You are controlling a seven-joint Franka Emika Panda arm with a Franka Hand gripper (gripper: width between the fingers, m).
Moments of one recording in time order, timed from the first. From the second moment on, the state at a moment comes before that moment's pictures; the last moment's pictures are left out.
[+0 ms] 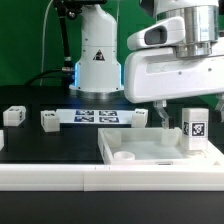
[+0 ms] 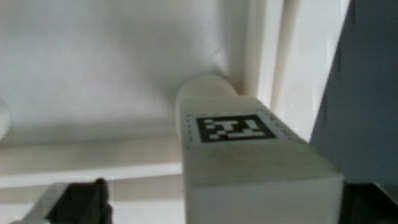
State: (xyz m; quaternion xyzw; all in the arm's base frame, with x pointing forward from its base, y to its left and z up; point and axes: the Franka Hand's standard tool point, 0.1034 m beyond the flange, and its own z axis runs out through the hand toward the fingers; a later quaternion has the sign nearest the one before) arm 0.604 0.112 0.076 -0.99 -0.04 -0.08 0.06
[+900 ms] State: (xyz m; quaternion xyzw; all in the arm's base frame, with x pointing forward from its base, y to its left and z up) arm 0.605 0.112 0.075 -0.97 0.22 -0.06 0.08
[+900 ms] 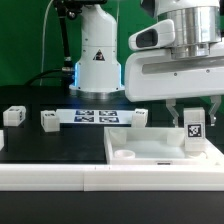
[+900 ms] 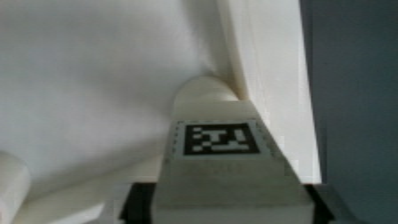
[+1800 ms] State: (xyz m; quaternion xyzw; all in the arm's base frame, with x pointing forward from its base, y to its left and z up) arm 0.608 0.113 0.074 -0.82 0.56 -0.04 0.10
